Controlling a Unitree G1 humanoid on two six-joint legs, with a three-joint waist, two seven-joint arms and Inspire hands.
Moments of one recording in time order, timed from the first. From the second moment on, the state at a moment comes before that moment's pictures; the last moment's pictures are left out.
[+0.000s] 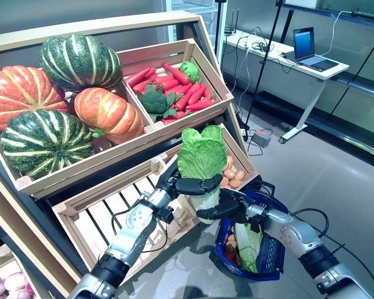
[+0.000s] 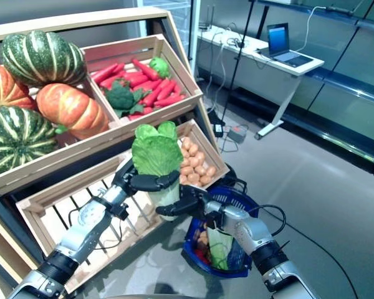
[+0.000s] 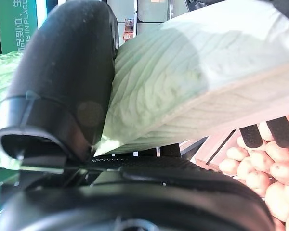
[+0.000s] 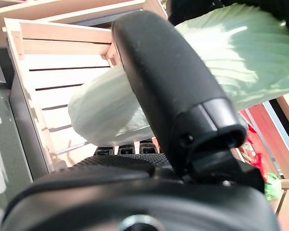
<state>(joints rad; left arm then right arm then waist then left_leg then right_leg) -0.20 0.43 -0.38 0.18 -0.52 -0.22 -0.19 -0.29 -0.42 0.41 0.27 0.78 0.42 0.35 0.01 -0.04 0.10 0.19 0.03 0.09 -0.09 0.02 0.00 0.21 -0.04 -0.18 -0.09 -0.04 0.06</state>
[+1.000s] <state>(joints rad) -0.20 0.45 -0.42 0.20 -0.74 -0.14 -0.22 -0.30 -0.41 0.51 0.35 0.95 0.39 0.30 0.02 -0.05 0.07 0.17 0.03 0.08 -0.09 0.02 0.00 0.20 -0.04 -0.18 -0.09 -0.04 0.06</state>
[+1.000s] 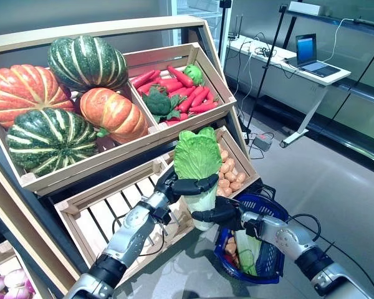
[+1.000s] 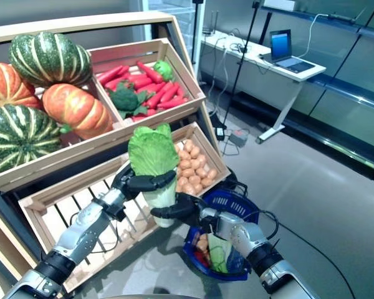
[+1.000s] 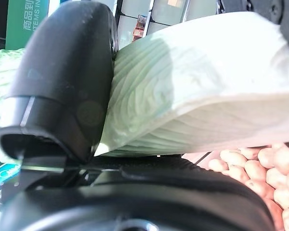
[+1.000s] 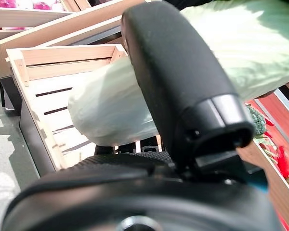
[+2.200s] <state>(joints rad) -0.07 0.41 -0.38 0.19 -0.64 -0.13 -0.18 -0.04 -0.30 0.24 0.52 1.07 0.26 0.21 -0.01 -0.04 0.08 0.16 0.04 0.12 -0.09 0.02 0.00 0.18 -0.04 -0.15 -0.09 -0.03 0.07</state>
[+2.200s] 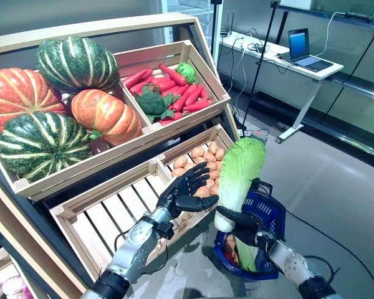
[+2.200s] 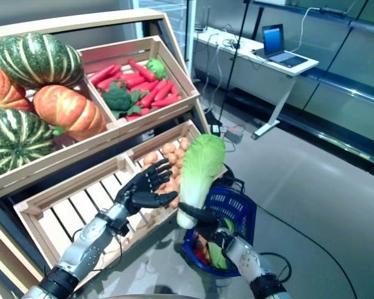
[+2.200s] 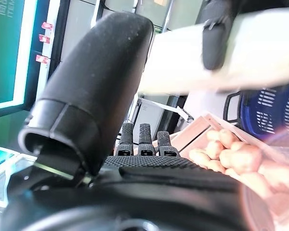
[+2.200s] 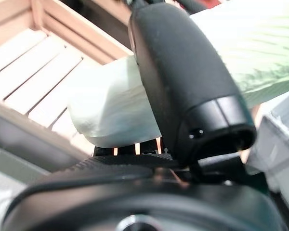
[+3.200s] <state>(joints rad) 0.08 0.38 -0.23 0.39 -0.63 -0.12 -0.11 -0.02 -0.31 0.04 0.82 1.07 0.14 0.16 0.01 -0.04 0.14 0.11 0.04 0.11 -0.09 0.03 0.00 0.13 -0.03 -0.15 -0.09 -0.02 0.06</state>
